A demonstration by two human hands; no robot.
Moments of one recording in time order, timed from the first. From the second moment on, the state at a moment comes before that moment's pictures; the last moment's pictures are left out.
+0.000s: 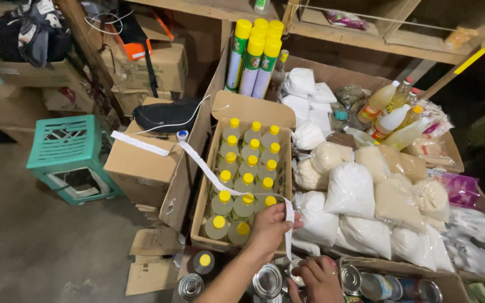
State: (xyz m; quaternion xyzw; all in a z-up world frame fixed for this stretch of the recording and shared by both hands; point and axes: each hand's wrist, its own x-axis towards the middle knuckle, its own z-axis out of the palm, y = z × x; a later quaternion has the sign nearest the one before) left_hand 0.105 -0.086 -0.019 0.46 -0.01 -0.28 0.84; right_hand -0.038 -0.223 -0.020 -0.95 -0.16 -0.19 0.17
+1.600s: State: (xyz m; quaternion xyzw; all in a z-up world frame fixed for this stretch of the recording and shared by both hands) left_hand 0.038 -0.022 -0.017 0.42 0.10 -0.26 0.86; right_hand -0.013 -0.154 0.057 -0.86 0.15 -0.11 0.48
